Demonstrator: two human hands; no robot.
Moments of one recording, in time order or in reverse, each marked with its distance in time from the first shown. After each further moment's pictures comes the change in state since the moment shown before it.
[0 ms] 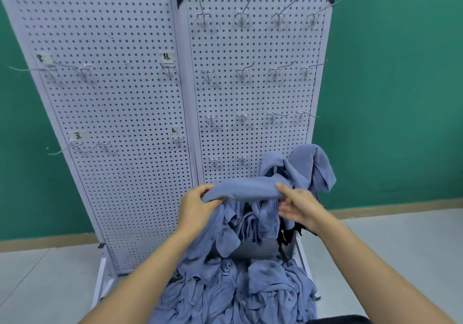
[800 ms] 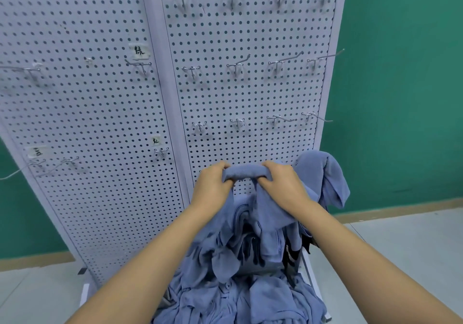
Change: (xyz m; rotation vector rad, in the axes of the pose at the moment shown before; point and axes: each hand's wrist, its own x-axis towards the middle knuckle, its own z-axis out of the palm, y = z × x) left_hand 0.117 0.028 0.052 0.277 -0.119 0.220; right_hand 0.095 -0.051 0.032 -0.914 0.174 -0.755
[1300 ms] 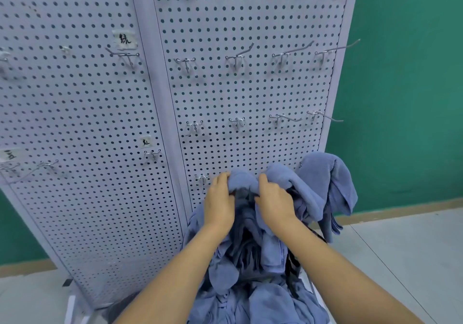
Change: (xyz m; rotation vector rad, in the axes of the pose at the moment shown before) left_hand 0.016 -0.046 0.075 -0.070 0.111 -0.080; right_hand 0.018 0.022 0.069 -0.342 -0.091 0.163
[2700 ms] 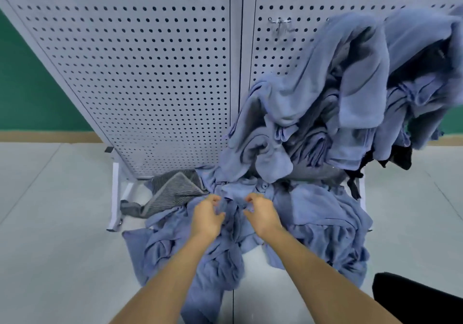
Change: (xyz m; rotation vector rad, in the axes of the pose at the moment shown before) left_hand -0.229 -0.262 0.001 0.063 -0.344 -0.671; right_hand -0.177 -0.054 0.289 0.328 -0.613 0.074
